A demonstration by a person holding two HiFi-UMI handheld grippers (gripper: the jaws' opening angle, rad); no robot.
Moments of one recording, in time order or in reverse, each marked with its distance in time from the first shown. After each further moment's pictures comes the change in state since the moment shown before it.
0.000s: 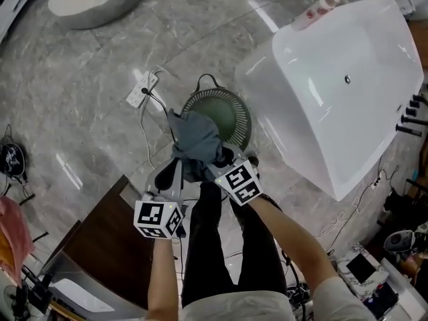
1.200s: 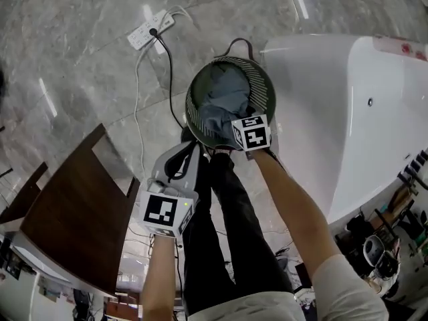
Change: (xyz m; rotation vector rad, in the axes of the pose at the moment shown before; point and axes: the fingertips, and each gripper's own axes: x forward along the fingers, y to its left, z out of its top) left arm 0.052 0.017 -0.061 -0.121 0.016 0.076; right arm 0.138 -0.146 -0.142 0.044 0.384 -0.139
